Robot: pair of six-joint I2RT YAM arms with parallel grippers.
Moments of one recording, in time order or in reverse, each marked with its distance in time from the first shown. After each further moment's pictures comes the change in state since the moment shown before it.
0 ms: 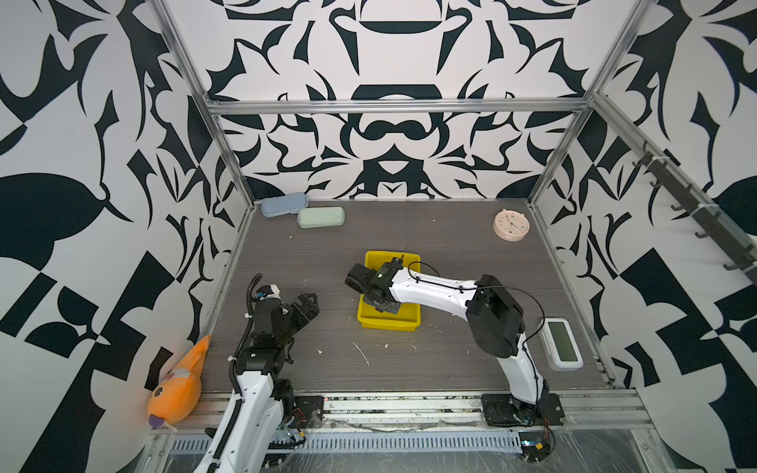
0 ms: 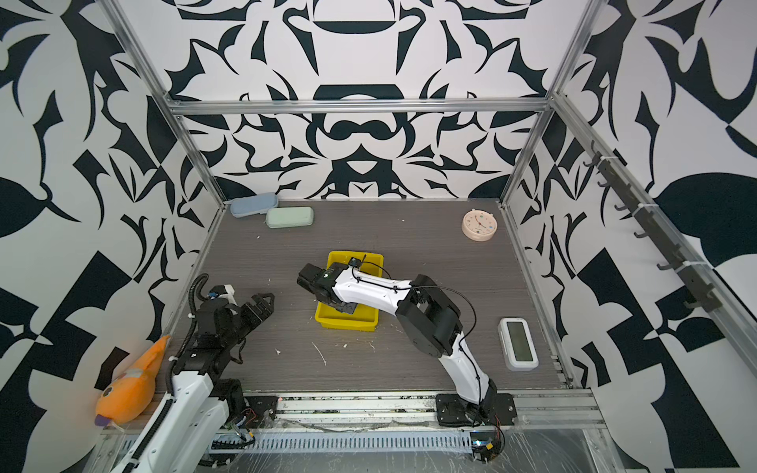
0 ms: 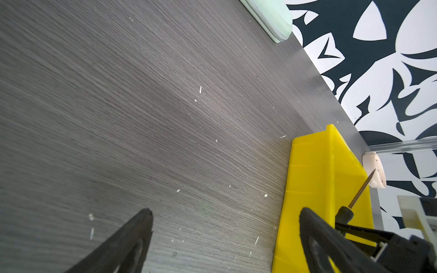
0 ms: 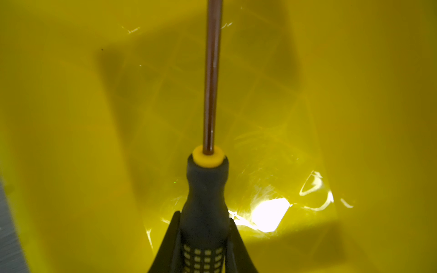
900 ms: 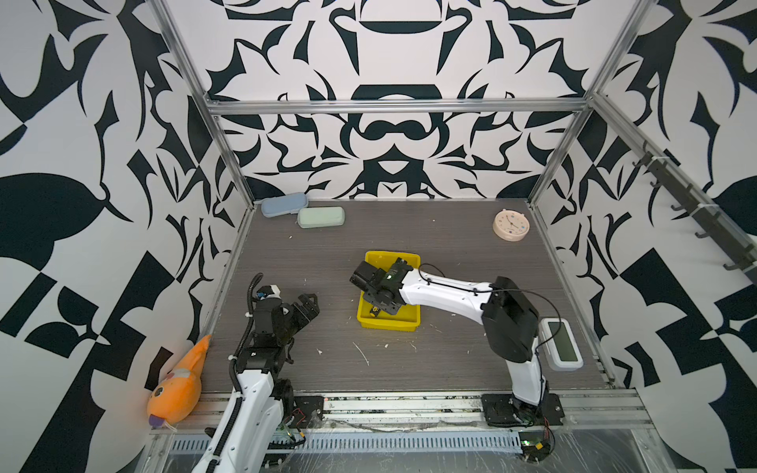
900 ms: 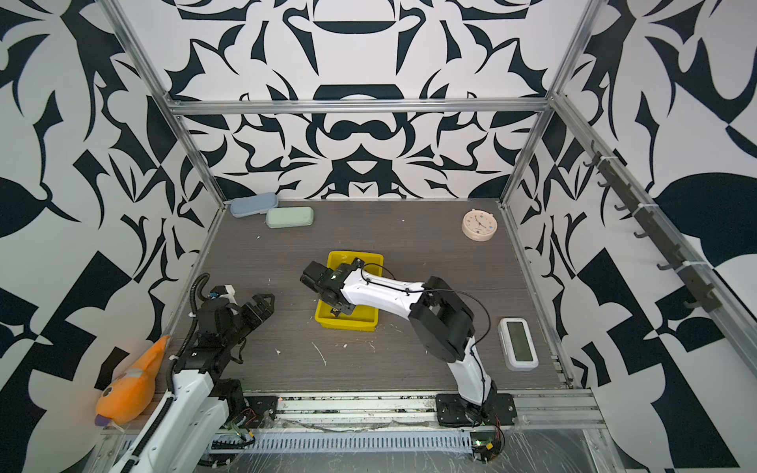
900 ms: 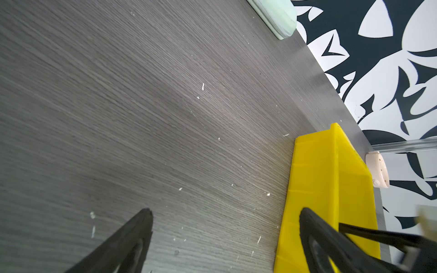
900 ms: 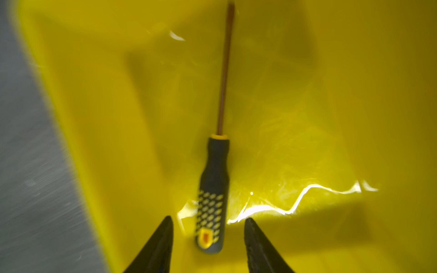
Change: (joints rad) left arm 0.000 0.016 0.000 0.000 0.001 0.000; right arm -0.006 -0.151 -0.094 0.098 -0.034 0.004
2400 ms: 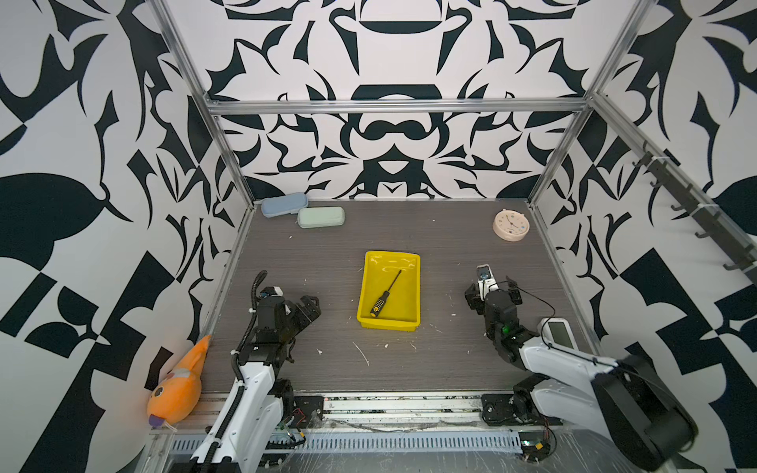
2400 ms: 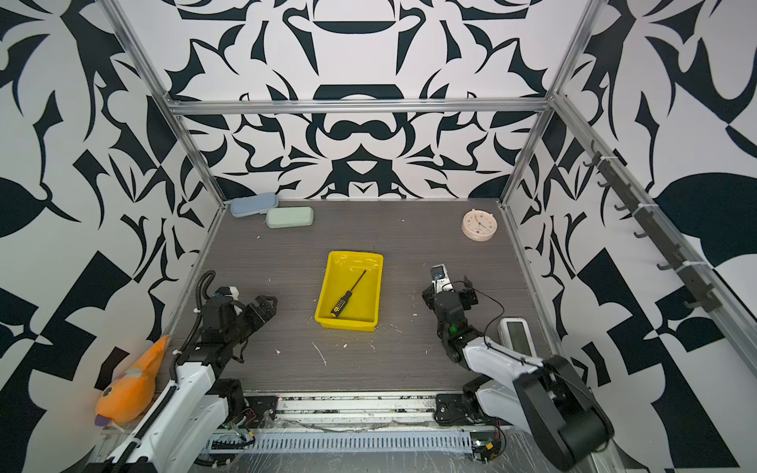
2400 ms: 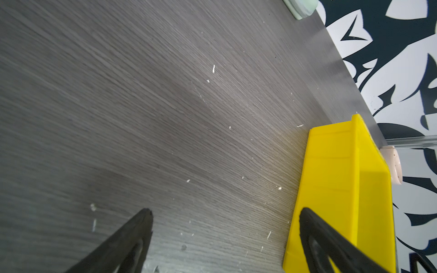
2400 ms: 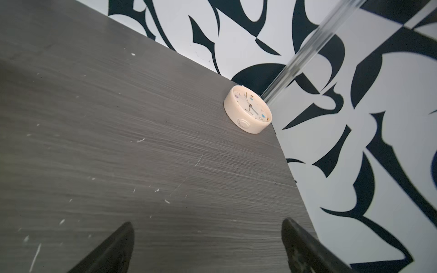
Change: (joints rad) left arm 0.000 0.092 0.004 0.007 0.013 0.000; right arm -0.613 -0.735 -1.388 1.466 0.277 -1.630
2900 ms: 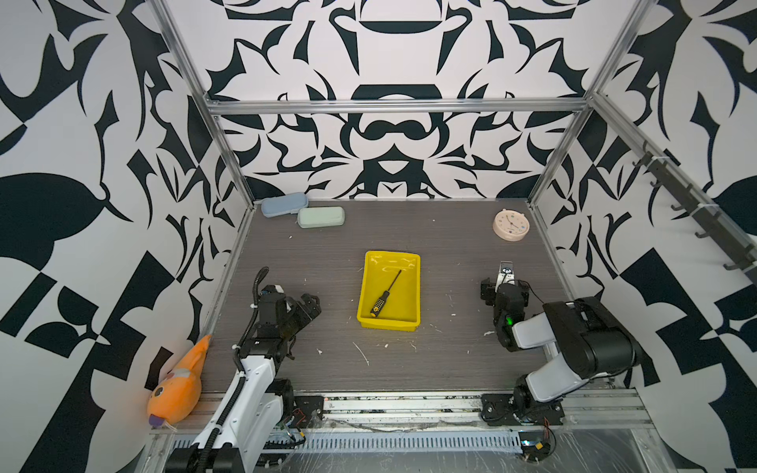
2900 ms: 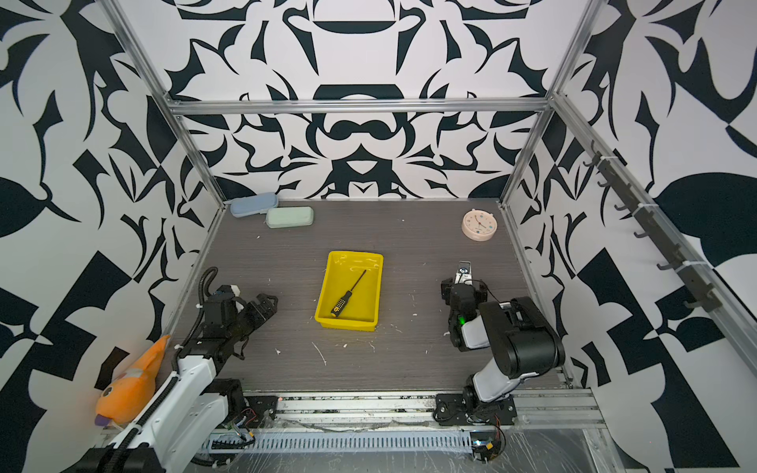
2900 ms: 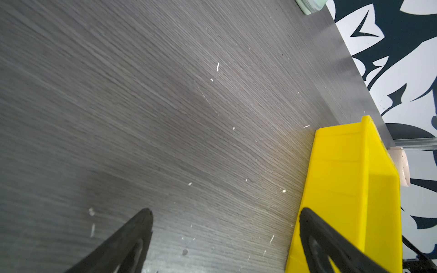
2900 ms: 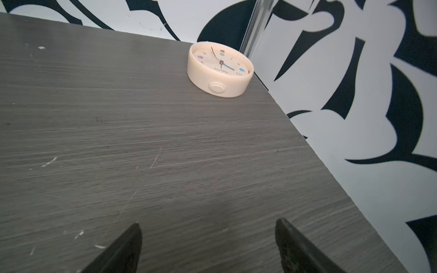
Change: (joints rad) left arm 0.000 0.072 0.028 0.017 -0.009 -0.005; right arm -0.269 0.347 0.014 0.335 -0.156 0.178
